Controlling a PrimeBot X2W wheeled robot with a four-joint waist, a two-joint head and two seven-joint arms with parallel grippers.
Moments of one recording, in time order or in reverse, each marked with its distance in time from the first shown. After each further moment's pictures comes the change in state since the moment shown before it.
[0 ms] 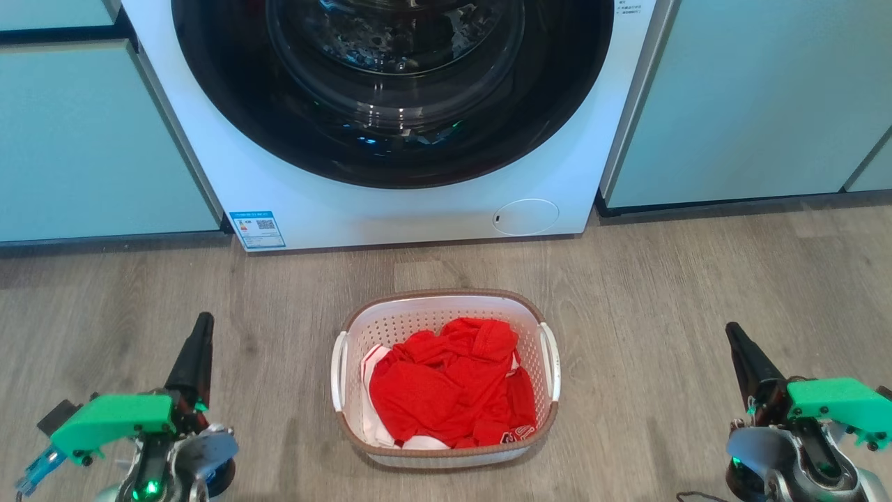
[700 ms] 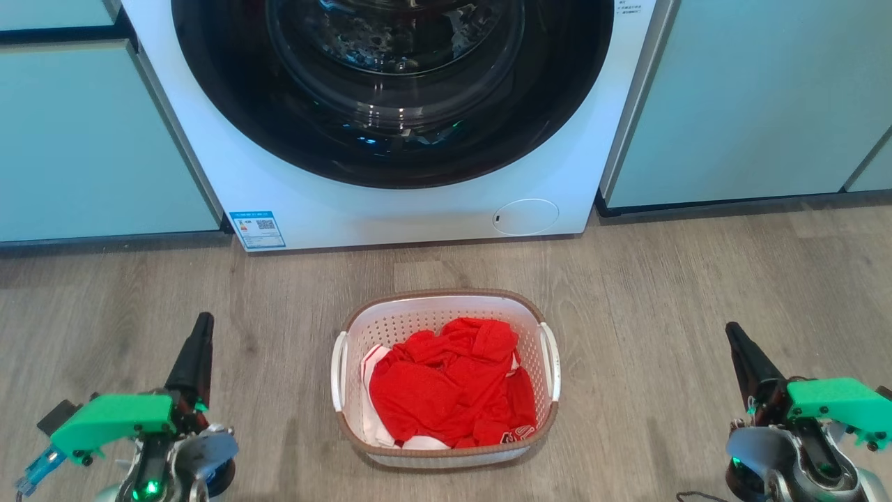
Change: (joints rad) left arm 0.000 0.000 0.000 0.000 0.000 0.000 0.000; right arm 0.000 0.000 0.000 0.000 0.000 0.000 0.000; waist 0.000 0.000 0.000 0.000
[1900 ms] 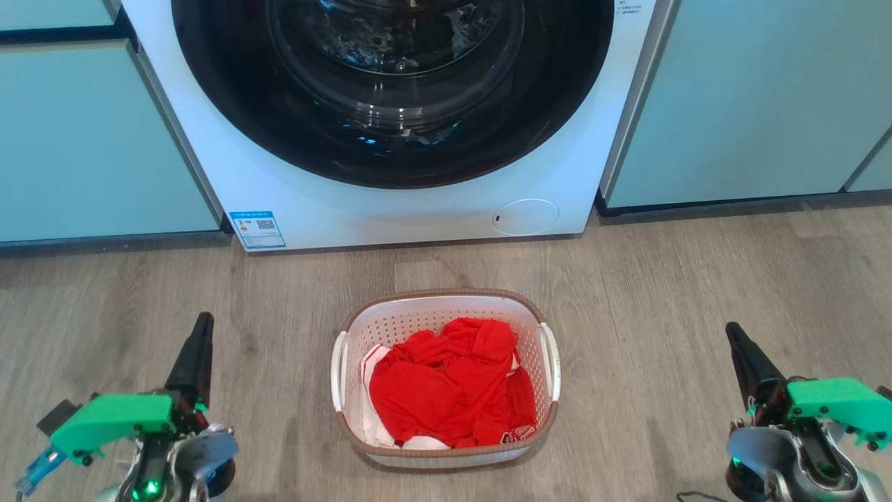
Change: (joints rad) left arm 0.000 0.000 0.000 0.000 0.000 0.000 0.000; right arm 0.000 0.000 0.000 0.000 0.000 0.000 0.000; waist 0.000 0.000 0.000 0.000
